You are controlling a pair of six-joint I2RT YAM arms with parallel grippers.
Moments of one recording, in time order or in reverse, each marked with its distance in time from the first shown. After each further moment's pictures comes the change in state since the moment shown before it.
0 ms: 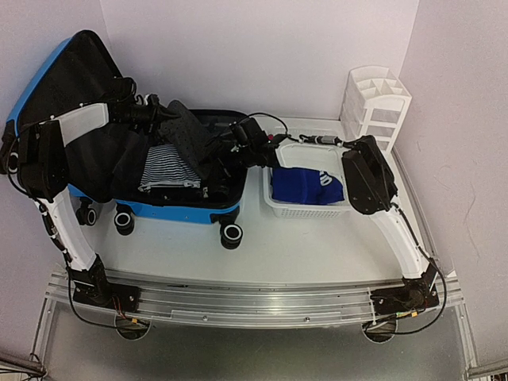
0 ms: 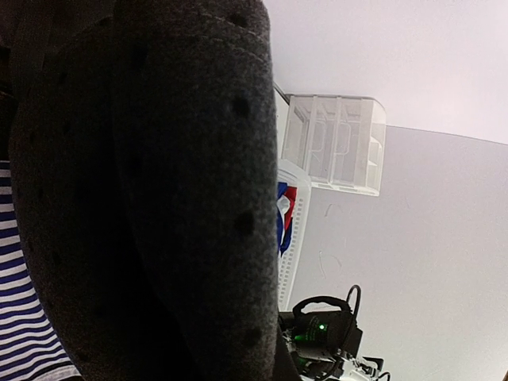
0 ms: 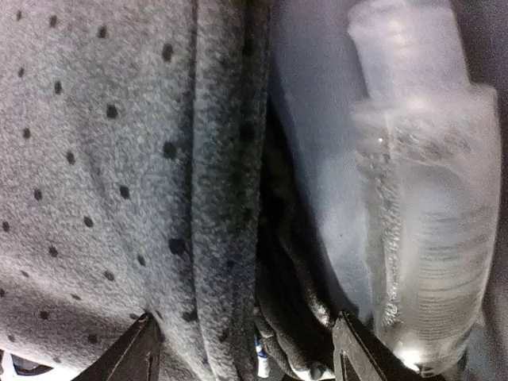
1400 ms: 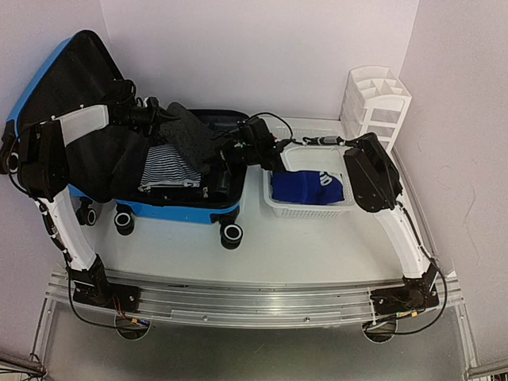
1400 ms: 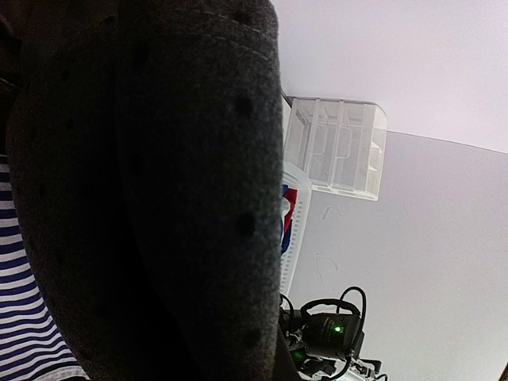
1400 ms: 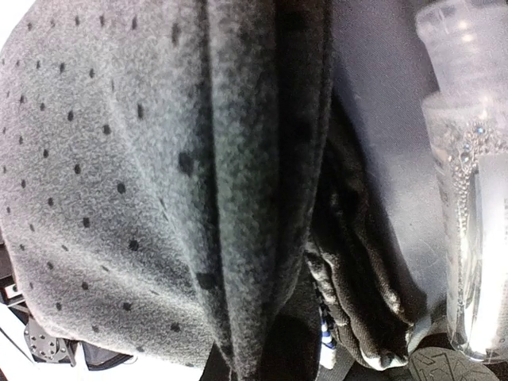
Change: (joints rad) left arm 0.005 0.005 -0.019 0.016 0.005 -0.024; right arm -0.017 -0.042 -0.130 0.287 -0.031 0.218
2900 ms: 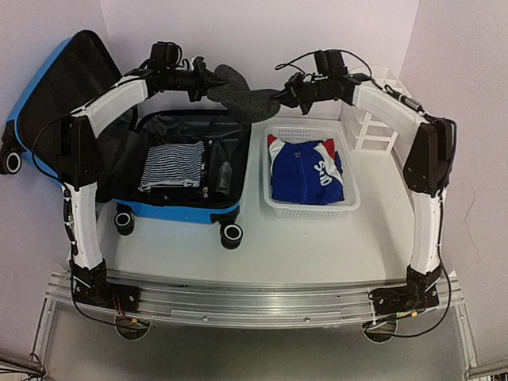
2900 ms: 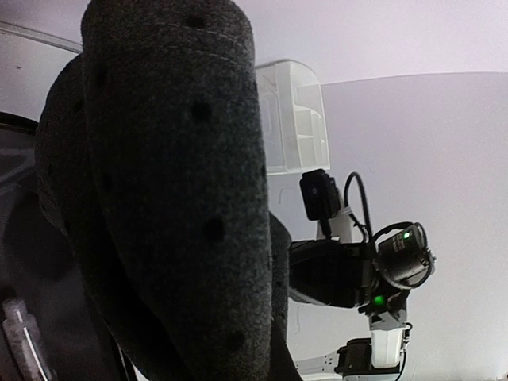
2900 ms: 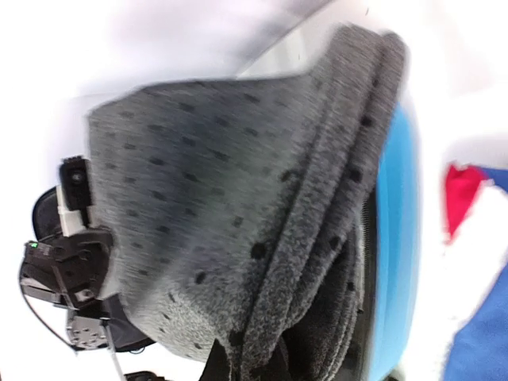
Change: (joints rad) left arm -0.265 0.243 0.570 -0.035 -0.081 -0.069; right arm -0.360 -0.307 0.151 -0.553 -0.107 -0.484
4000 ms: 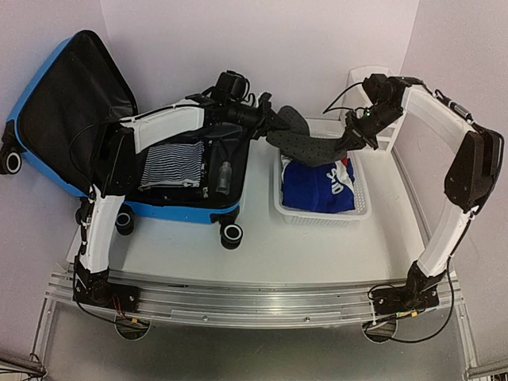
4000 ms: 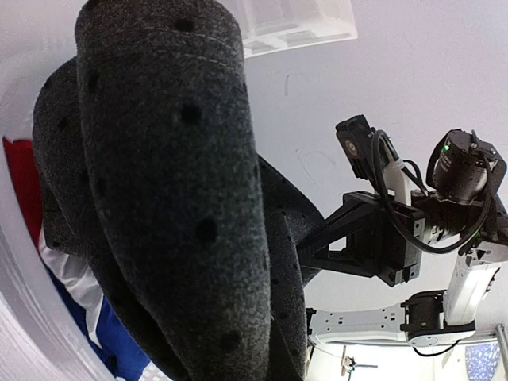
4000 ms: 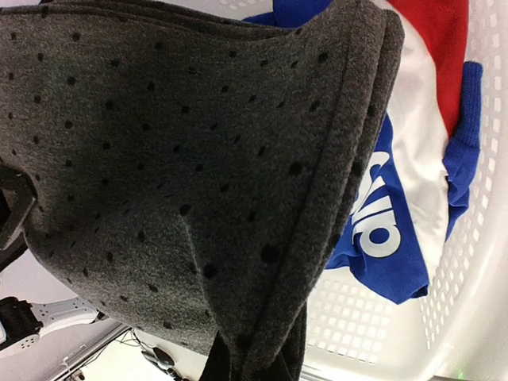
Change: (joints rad) left arm -0.335 0.182 0.007 0.092 -0.032 -0.004; right arm -0.222 -0.336 -0.356 -0.727 0.042 -0.665
